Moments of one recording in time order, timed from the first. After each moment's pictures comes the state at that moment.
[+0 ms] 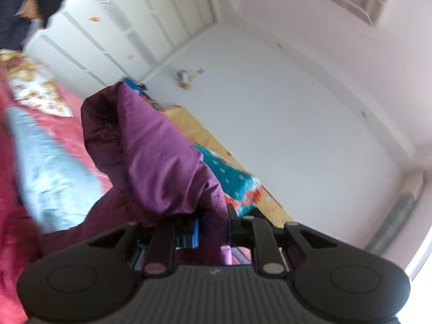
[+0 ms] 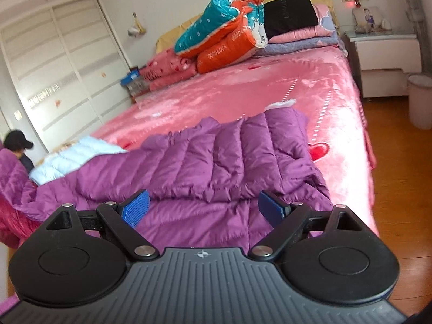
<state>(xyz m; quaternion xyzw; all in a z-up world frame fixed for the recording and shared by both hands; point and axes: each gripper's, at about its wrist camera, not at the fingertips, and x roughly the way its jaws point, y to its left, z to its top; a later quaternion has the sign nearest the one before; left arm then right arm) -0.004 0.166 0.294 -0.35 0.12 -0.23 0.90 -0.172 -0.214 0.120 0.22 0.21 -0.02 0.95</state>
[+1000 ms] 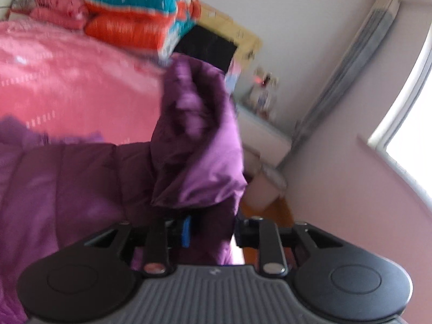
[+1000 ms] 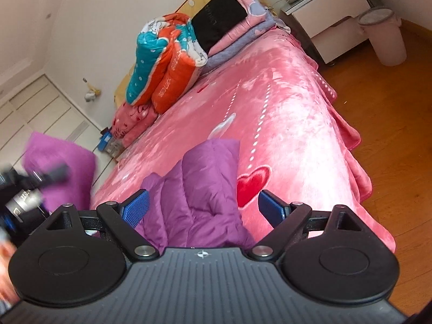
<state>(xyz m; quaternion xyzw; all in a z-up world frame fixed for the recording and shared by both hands) 0.057 -0.155 0.121 -0.12 0.36 -0.43 0.82 -0.151 -0.343 0.072 0.40 0.14 -0.09 0.90</state>
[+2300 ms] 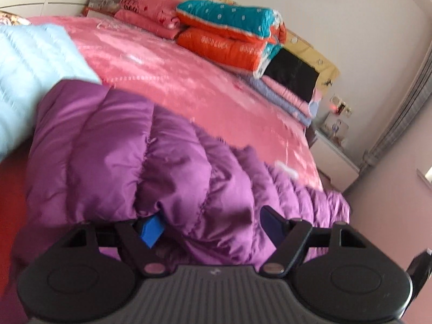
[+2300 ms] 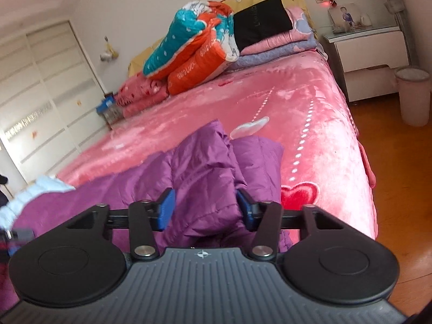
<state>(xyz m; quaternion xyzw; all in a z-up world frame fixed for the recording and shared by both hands) 0.098 0.029 0.086 -0.15 0.35 -0.28 0.88 -0.091 -0.294 0.079 0.24 0.18 -0.08 0.95</state>
